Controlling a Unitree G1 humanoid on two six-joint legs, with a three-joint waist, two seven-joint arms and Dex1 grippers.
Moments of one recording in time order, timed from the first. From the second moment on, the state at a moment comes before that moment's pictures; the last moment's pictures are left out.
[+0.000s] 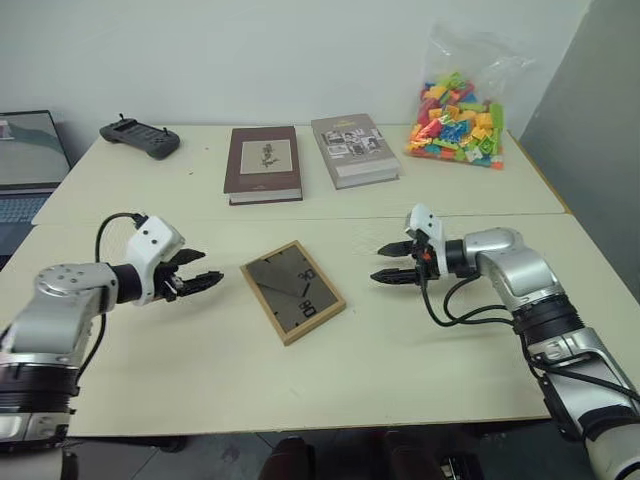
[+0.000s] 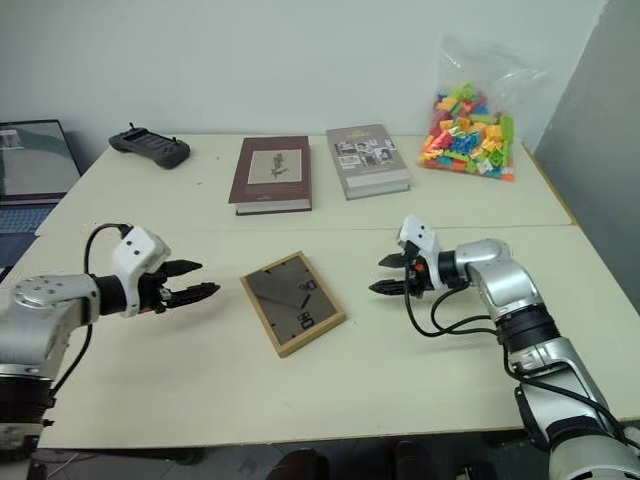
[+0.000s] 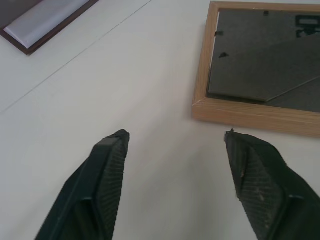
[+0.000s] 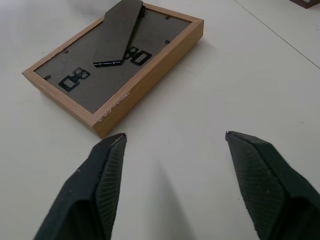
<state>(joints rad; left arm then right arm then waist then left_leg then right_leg) -0.37 0.88 0.08 0.20 -0.26 0.41 -0.96 -0.80 -0.48 0.28 0.40 0.18 0.40 1.15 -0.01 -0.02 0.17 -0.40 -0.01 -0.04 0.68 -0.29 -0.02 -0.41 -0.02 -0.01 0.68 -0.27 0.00</state>
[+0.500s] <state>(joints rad) -0.50 0.70 -0.06 0.37 -0.12 0.27 -0.93 -0.70 -0.37 0.37 0.30 0.05 0.32 1.06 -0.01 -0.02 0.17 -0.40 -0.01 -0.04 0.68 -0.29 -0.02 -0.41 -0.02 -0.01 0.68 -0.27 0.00</state>
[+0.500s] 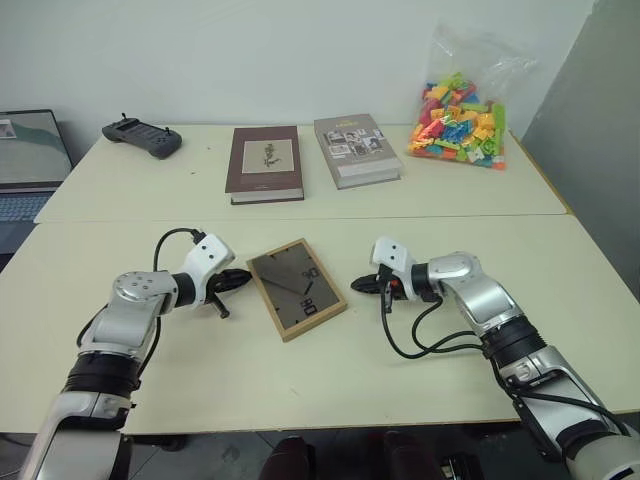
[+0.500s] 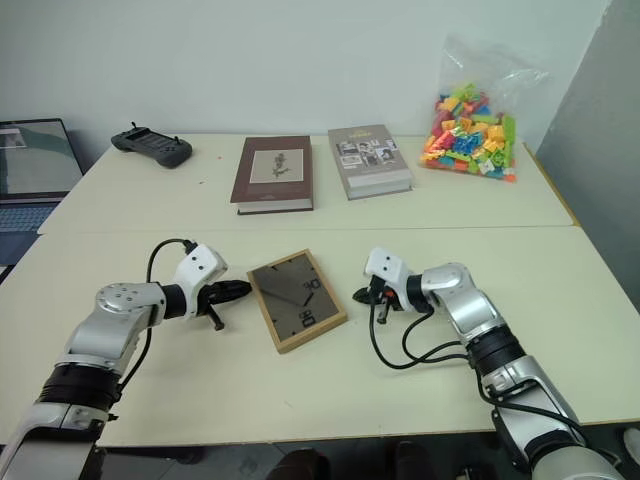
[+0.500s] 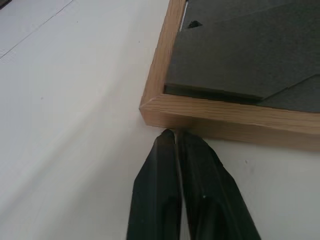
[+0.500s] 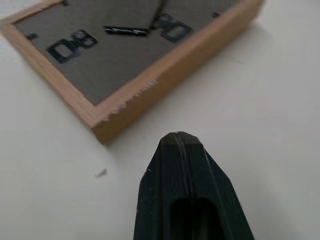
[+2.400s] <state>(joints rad) -0.51 0.54 0.22 0.30 -0.71 1.49 -0.98 -0.76 -0.38 0.34 0.38 -0.04 0.36 1.00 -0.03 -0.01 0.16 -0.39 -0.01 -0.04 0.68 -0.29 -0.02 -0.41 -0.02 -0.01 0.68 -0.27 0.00</state>
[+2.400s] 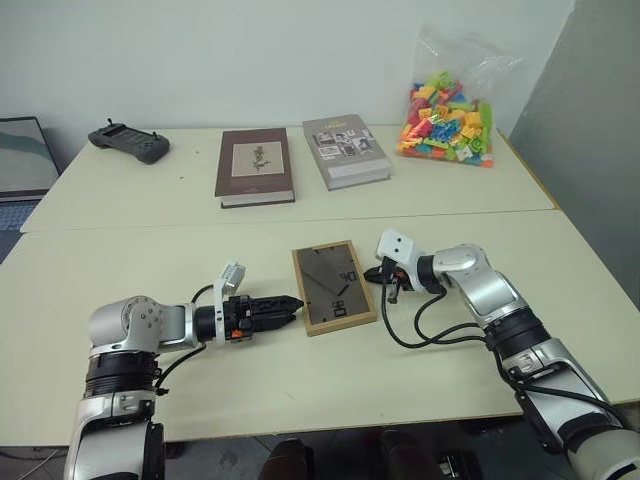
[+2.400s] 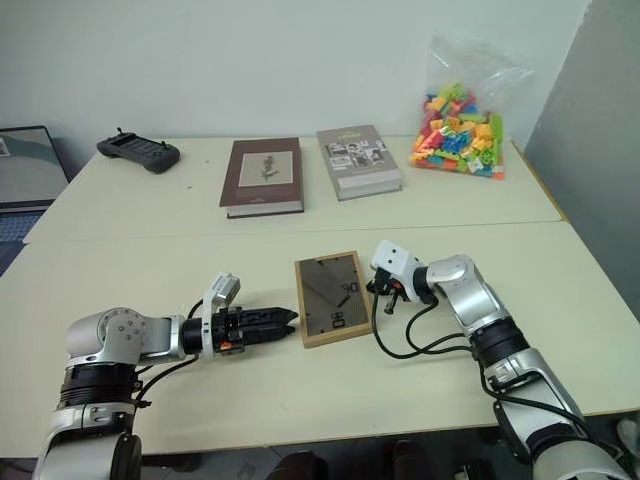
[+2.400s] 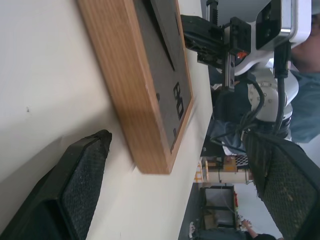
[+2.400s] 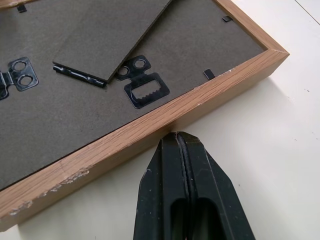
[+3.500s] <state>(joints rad) -0.54 0.48 0.15 0.28 -0.71 1.28 -0.91 -0.73 -0.39 0.23 0.25 0.06 0.56 0.95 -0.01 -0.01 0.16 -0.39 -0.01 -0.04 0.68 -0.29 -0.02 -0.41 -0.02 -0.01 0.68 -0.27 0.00</state>
